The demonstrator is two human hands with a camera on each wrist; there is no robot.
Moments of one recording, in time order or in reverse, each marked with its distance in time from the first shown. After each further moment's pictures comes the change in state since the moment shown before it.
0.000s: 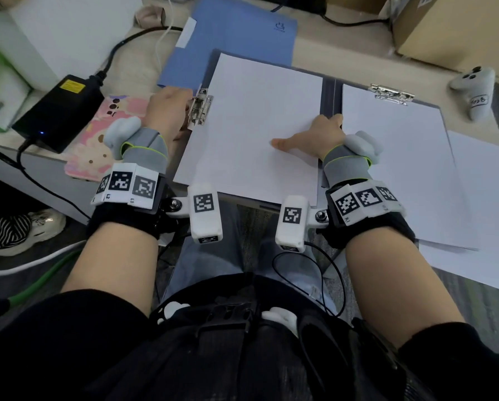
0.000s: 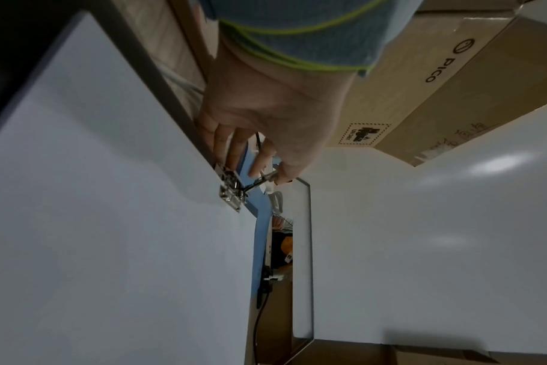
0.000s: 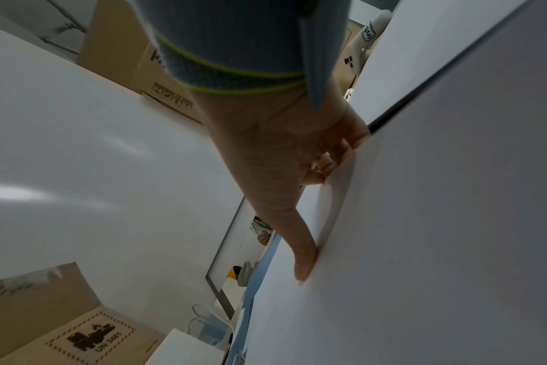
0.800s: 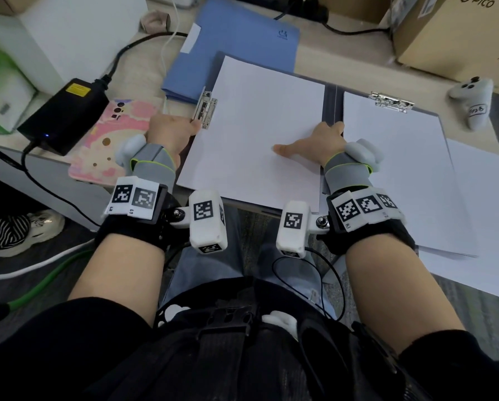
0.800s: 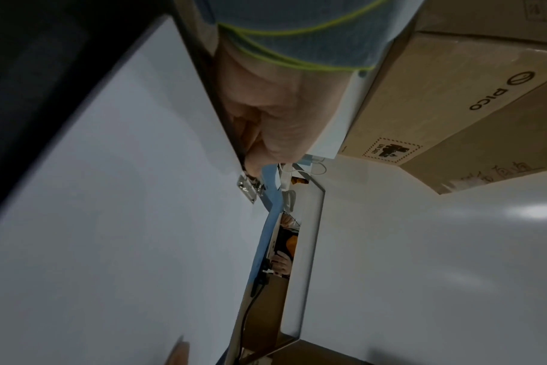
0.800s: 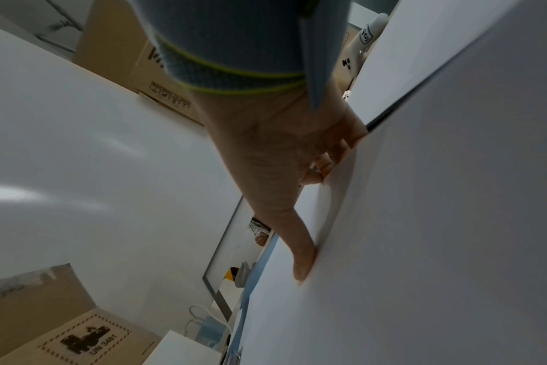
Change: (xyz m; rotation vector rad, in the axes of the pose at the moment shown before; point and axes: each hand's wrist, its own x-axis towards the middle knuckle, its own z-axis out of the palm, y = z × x) left_hand -0.003 -0.020 0.000 0.041 0.060 -0.095; right_hand -0.003 -0.003 -0.001 -0.004 -0.010 0.019
